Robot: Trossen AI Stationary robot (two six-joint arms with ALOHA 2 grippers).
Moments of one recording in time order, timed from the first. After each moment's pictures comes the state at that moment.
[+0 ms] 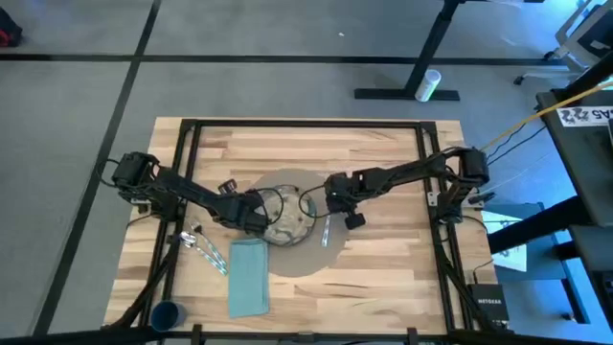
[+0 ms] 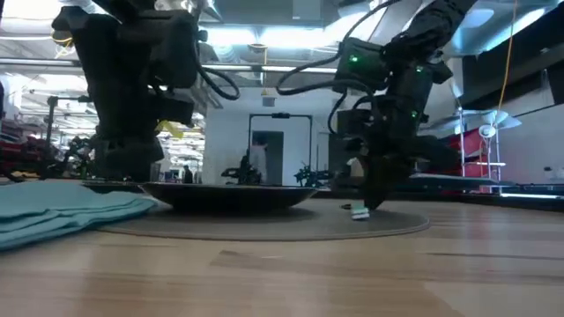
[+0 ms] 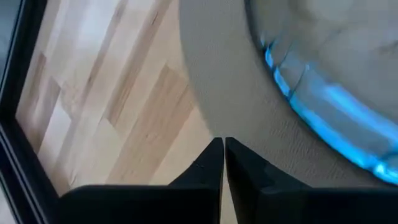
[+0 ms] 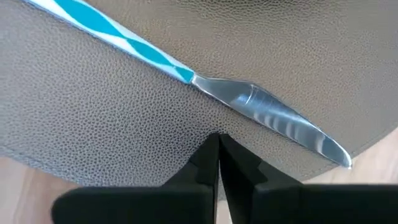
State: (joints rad) left arm -0.22 1.64 0.86 -0.86 -0.64 -0.77; right arm -0.09 1.78 0.90 -0.43 0.01 -0.44
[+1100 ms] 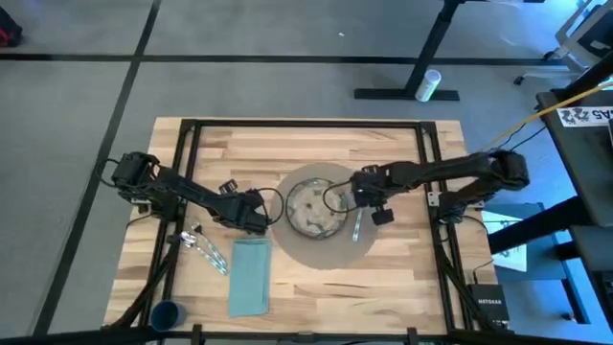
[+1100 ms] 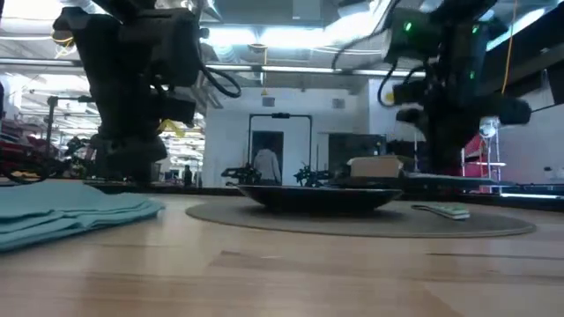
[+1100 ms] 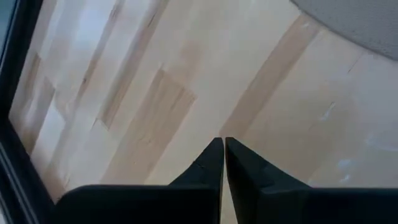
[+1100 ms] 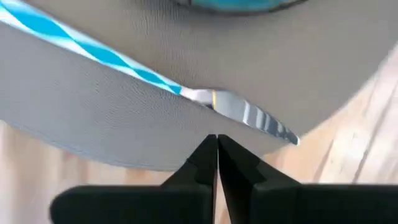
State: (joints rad) left arm -0.21 1.64 0.86 -0.81 -0.63 -0.77; right arm -0.08 1.39 0.83 -0.81 0.07 -0.28
